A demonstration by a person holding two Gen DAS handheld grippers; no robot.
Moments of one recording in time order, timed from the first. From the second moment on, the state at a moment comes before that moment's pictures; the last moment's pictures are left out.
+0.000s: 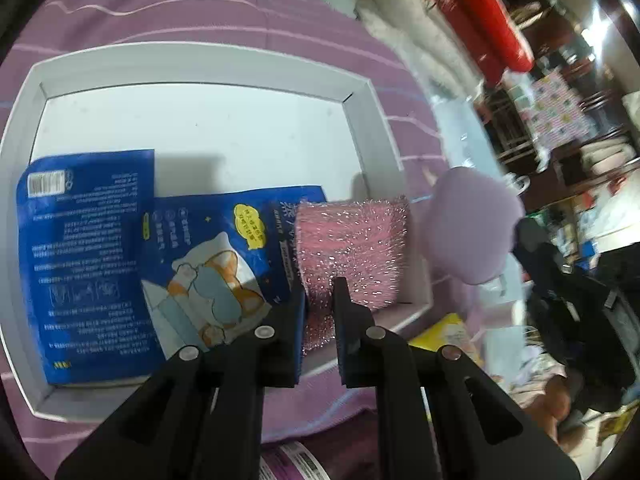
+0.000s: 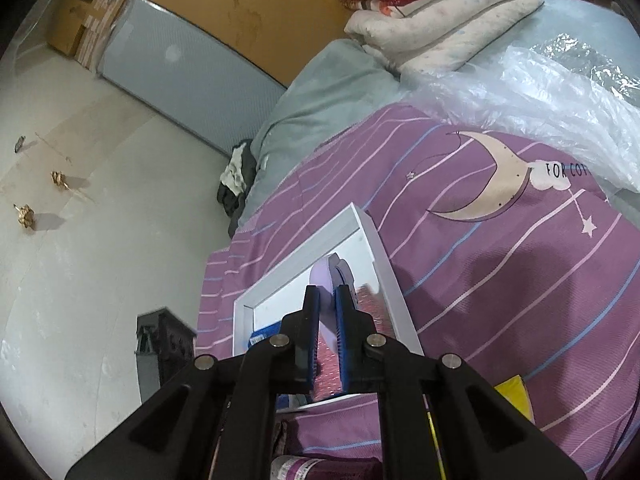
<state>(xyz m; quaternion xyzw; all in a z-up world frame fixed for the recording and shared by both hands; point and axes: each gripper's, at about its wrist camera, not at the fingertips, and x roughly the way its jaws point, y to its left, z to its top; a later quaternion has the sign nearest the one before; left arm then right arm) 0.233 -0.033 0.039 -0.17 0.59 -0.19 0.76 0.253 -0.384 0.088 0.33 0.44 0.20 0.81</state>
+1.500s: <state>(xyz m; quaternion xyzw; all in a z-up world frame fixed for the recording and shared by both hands) 0.209 0.012 0.037 -0.20 0.55 -0.07 0.81 0.261 -0.341 0.069 0.26 0.53 0.19 0.79</state>
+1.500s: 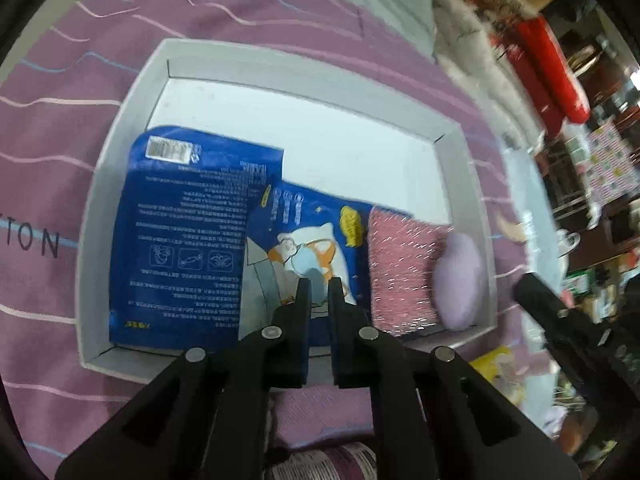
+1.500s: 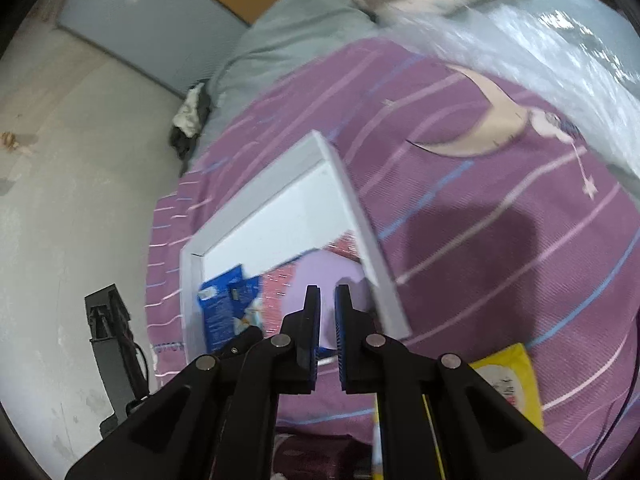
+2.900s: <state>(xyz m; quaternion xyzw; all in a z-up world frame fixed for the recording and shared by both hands) 0.175 -0.036 0.079 -0.13 0.53 -0.15 0.82 0.245 -0.355 0.085 0.18 0.56 0.18 0.79</state>
